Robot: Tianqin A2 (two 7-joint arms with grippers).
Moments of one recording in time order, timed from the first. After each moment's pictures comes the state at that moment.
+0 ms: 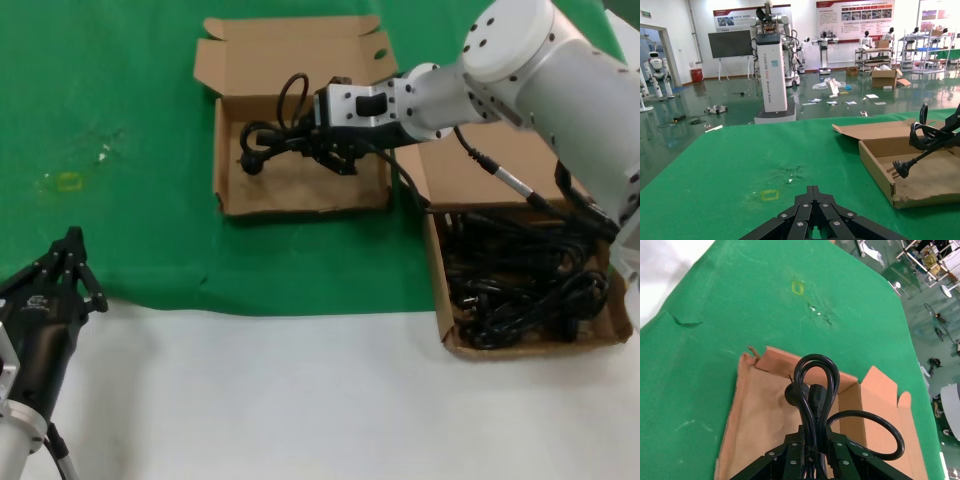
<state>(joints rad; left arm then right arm) 0.00 -0.30 1.60 -1.60 -1.80 0.00 0.00 1.46 0.00 -2.75 0.17 1.89 -0.71 -0.52</state>
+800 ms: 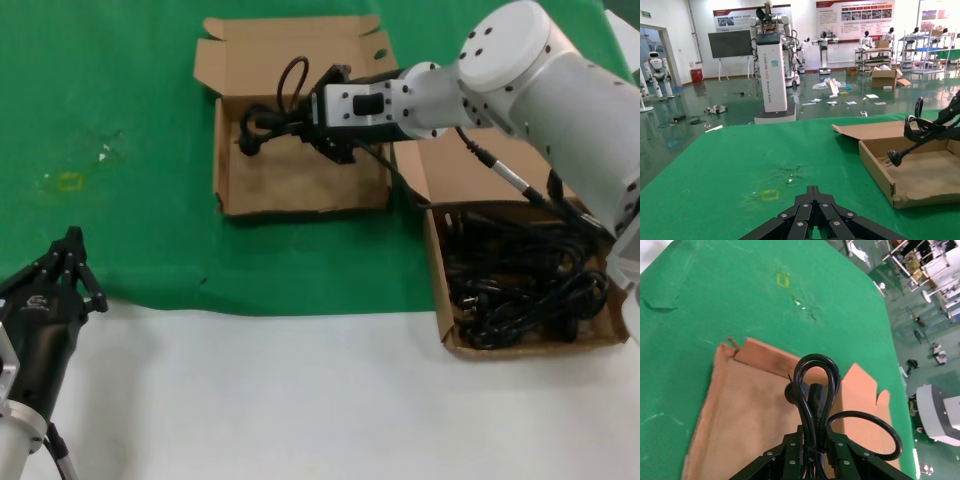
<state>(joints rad) 0.00 -0.30 1.60 -1.60 -1.80 0.00 0.00 1.43 0.00 -2.75 0.18 1.93 -0.61 -0.59</state>
